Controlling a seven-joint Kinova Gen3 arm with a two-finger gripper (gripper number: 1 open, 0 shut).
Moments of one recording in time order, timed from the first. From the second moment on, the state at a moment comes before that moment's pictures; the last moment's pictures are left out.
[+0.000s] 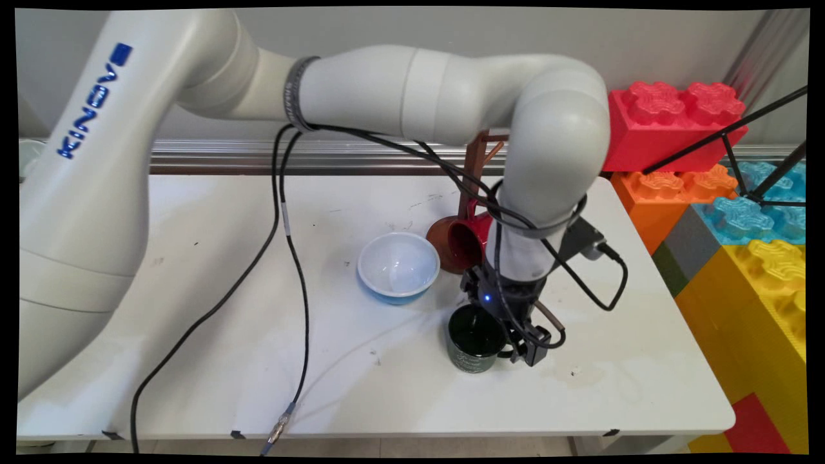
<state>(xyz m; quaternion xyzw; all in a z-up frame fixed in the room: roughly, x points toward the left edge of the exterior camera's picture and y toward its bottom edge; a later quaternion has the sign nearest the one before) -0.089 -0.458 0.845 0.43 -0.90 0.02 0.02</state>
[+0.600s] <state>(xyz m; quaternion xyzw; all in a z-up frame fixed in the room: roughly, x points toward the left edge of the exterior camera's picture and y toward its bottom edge) -0.053 -0.451 0.889 0.42 -0.90 0.04 0.09</state>
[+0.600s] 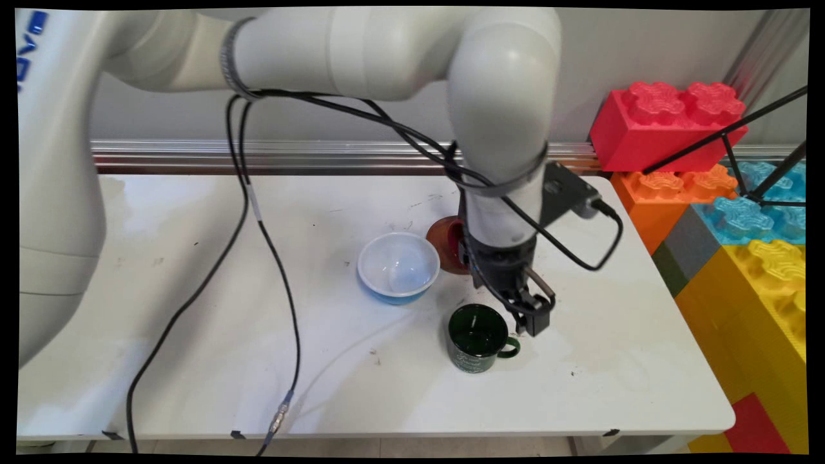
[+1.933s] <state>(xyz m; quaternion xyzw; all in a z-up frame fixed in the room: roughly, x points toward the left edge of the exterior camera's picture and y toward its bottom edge) 0.085 -0.409 0.843 0.46 -0.83 0.11 0.29</state>
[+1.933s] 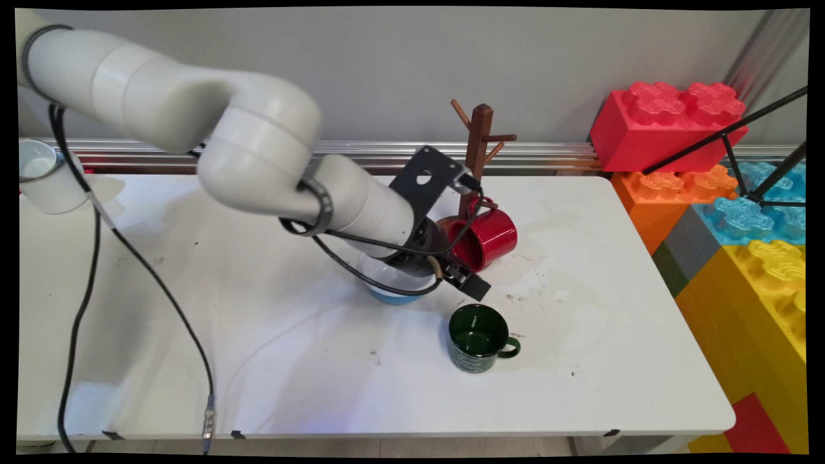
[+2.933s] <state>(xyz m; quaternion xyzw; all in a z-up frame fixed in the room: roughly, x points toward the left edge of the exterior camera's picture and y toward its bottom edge) 0.115 -0.419 0.798 0.47 -0.77 0.12 0.42</state>
